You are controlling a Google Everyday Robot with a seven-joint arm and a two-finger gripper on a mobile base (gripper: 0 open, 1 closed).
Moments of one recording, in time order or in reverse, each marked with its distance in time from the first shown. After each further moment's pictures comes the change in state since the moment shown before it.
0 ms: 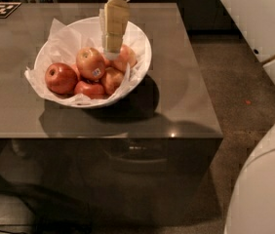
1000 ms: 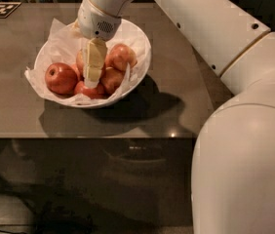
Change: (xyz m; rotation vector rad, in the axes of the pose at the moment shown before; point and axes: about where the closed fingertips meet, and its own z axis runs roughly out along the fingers) arm -0.021 0.008 0.108 -0.201 -0.201 0.012
